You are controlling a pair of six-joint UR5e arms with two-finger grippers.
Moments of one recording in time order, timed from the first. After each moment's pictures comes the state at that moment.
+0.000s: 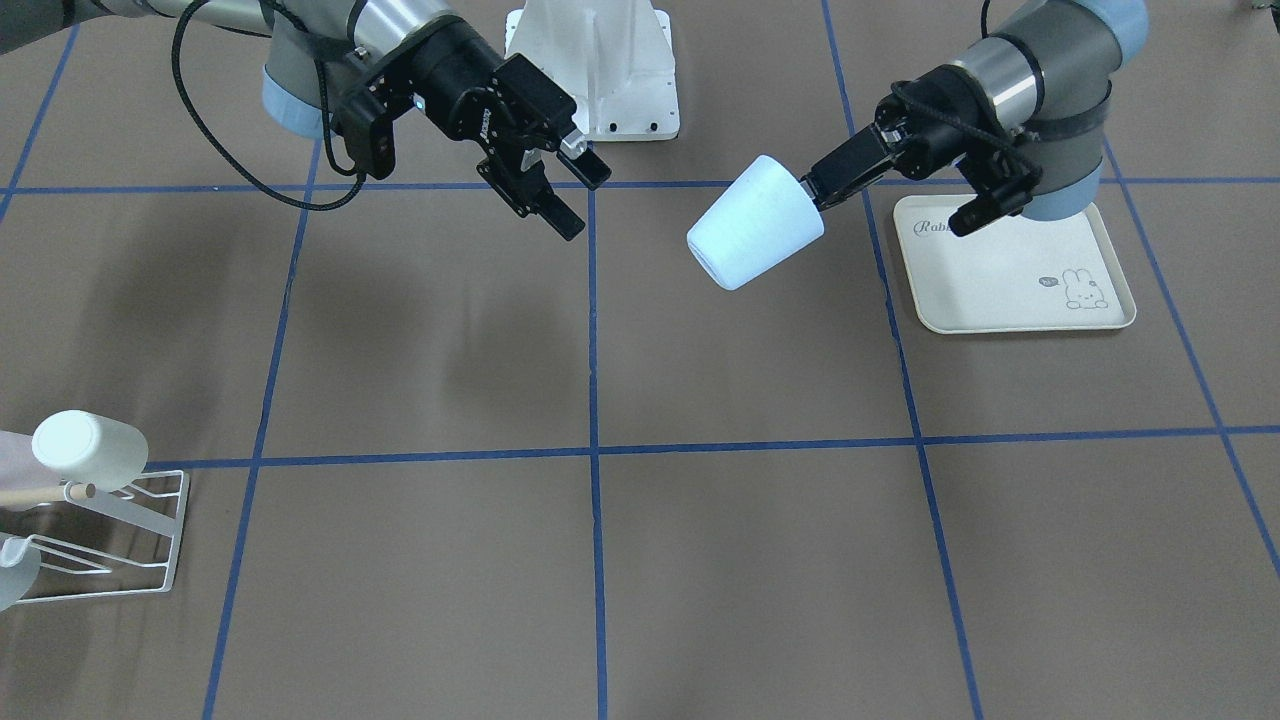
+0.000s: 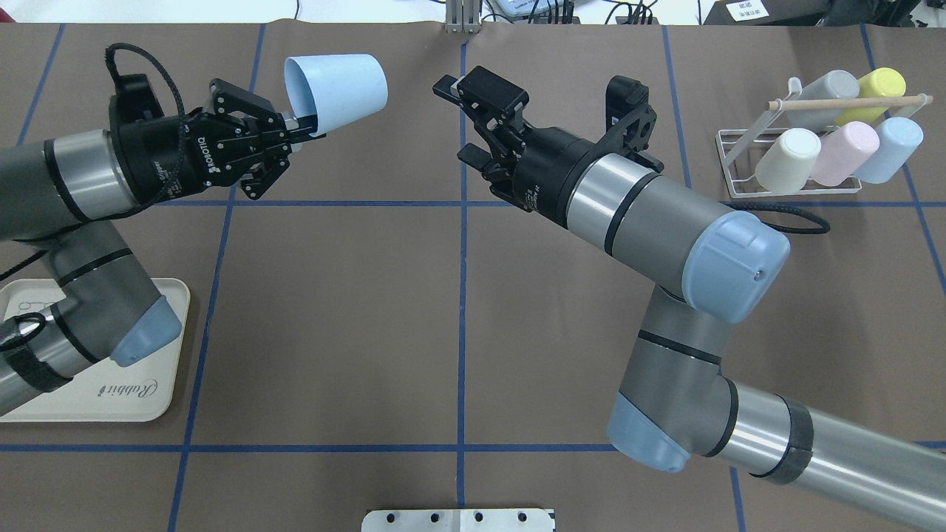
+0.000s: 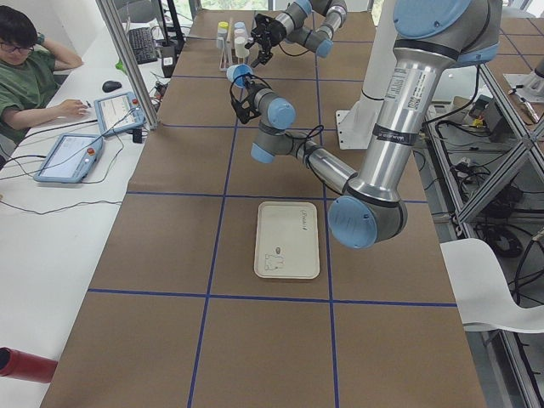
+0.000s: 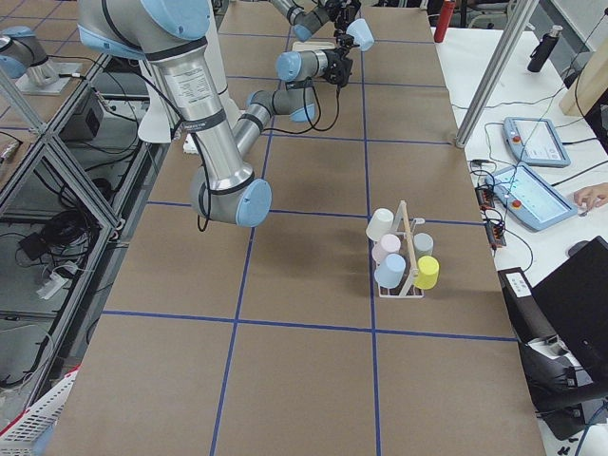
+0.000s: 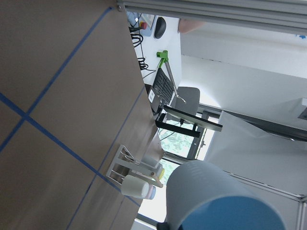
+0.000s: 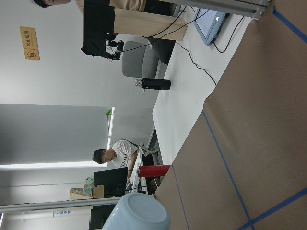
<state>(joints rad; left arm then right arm) -0.76 -1.96 -1.58 -3.33 -1.79 -2.35 0.50 -1.02 1.81 -0.50 1.33 2.00</state>
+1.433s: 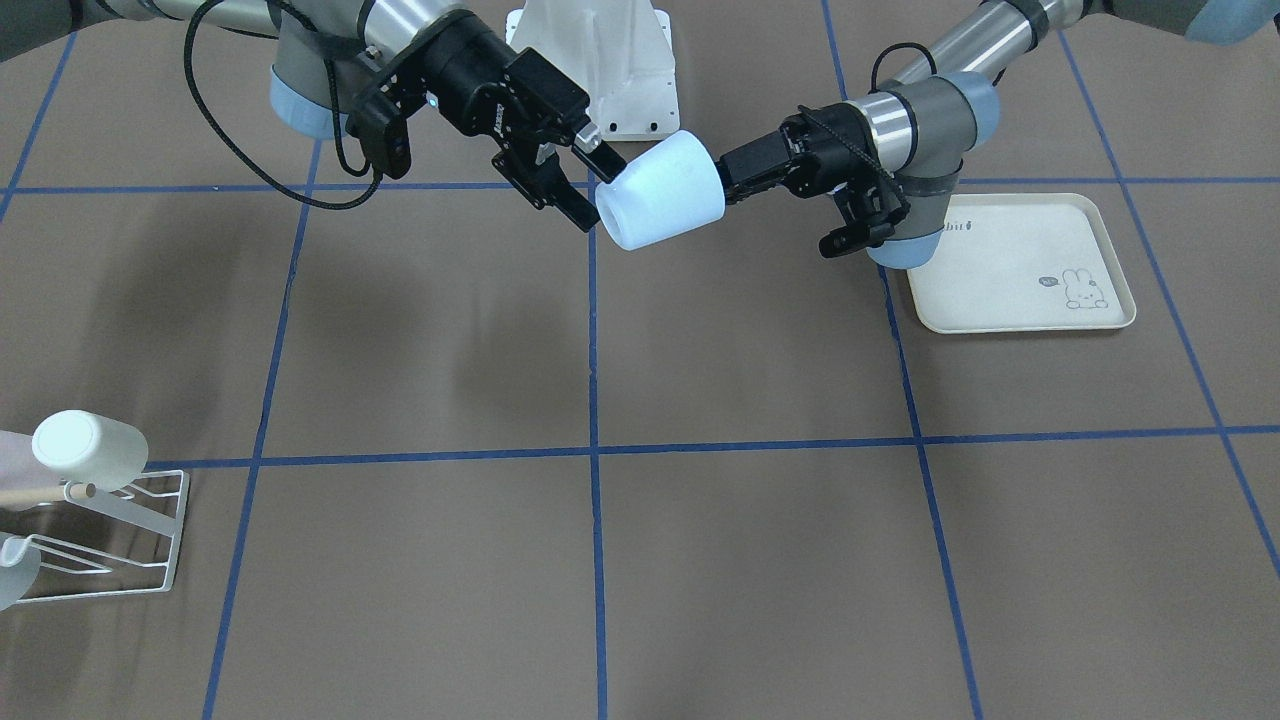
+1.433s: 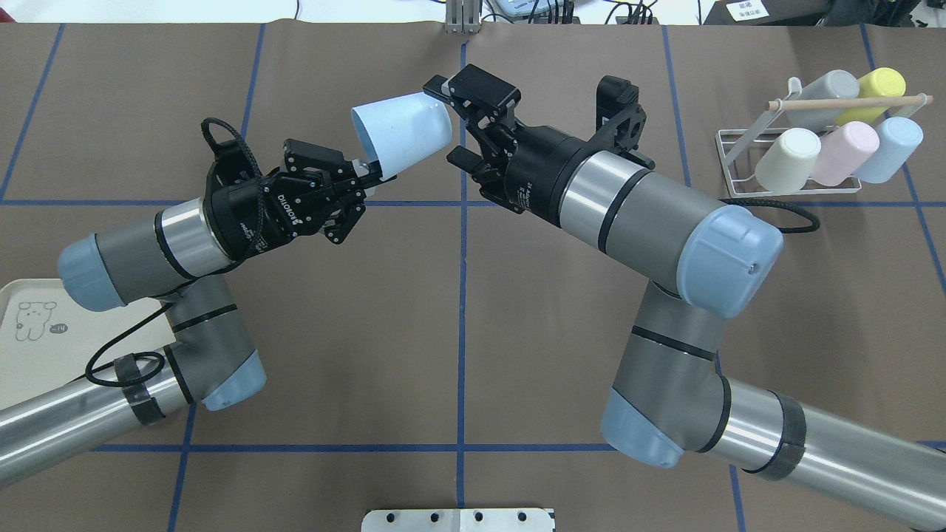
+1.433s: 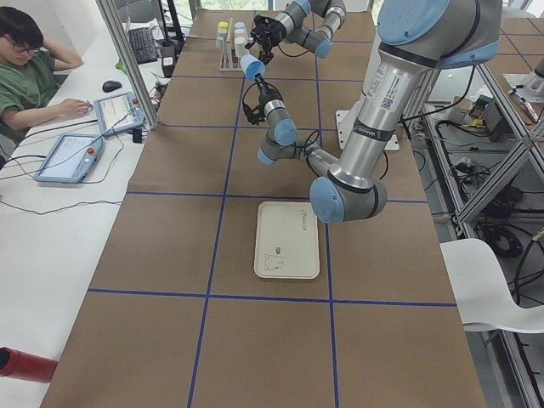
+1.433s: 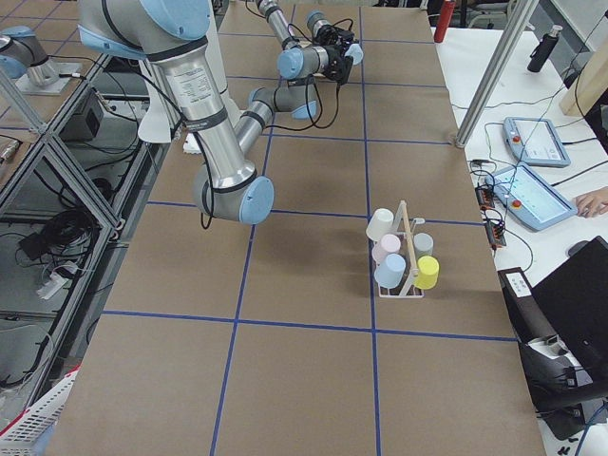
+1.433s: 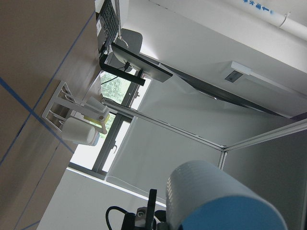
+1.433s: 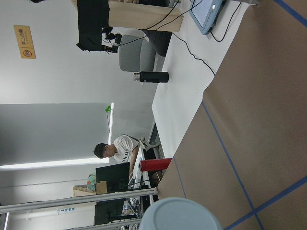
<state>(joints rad) -0.58 -2.08 -1.41 -3.59 -1.59 -2.35 0.50 -1.01 1.80 -0.49 1.35 2.03</state>
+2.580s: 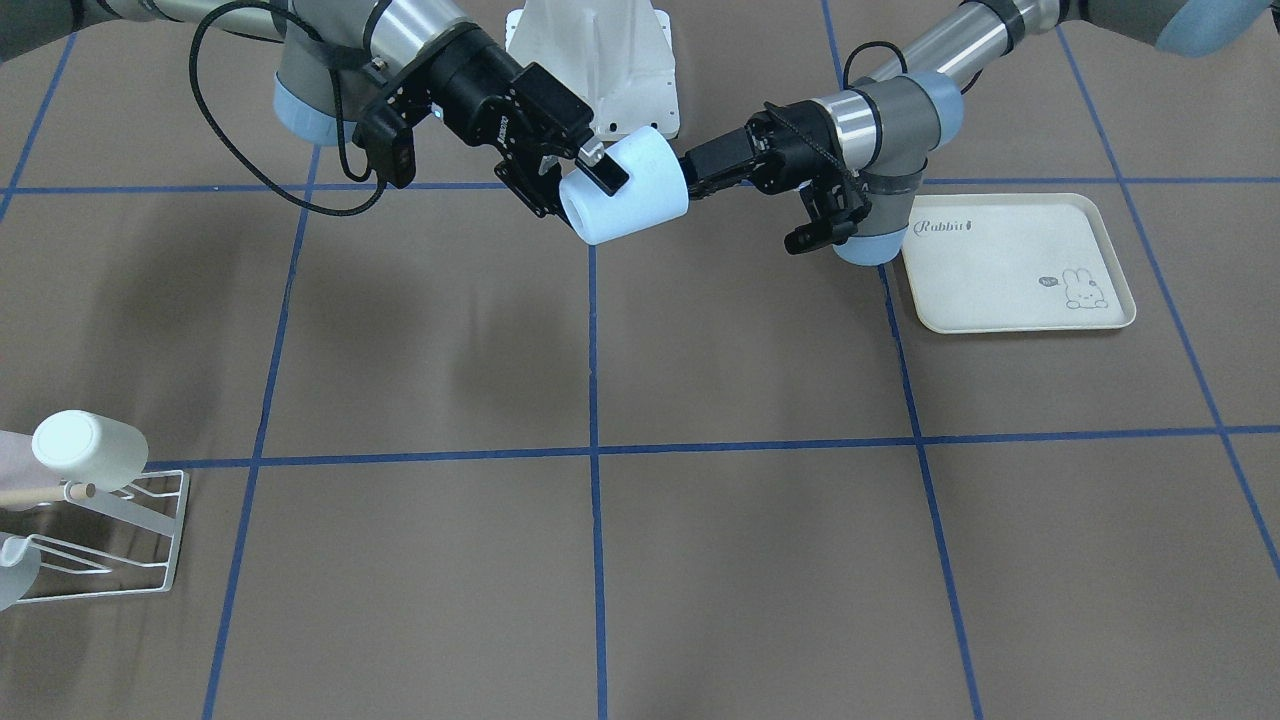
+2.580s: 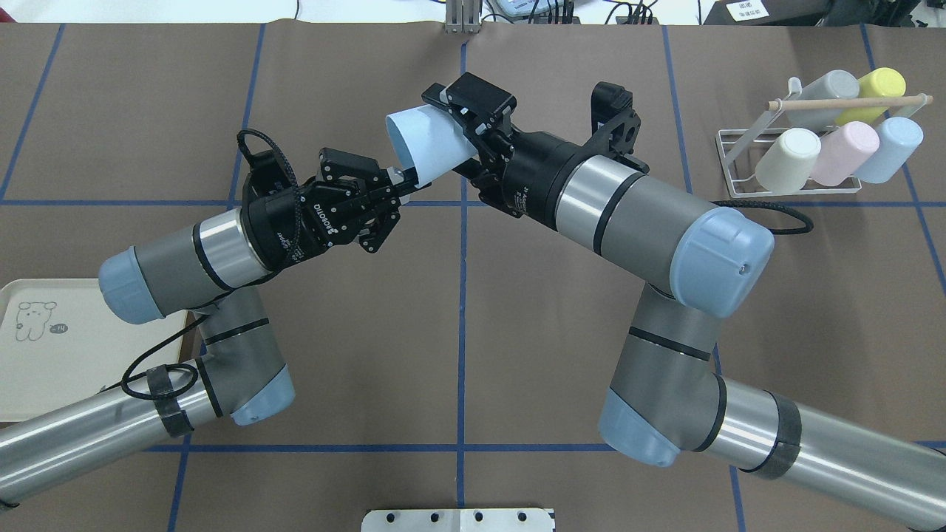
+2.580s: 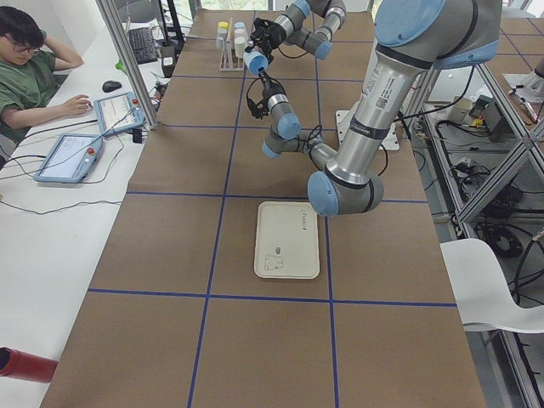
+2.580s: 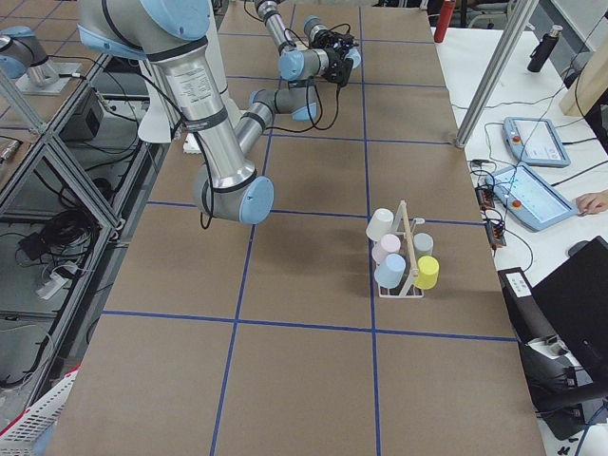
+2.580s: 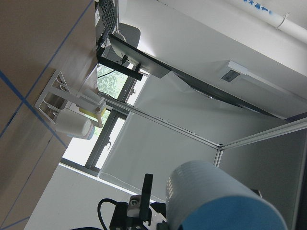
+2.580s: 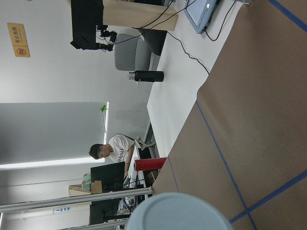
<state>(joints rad) -0.53 -2.13 -1.39 -3.58 -1.53 -2.35 0.50 -1.01 1.78 -0.49 1.36 2.03</state>
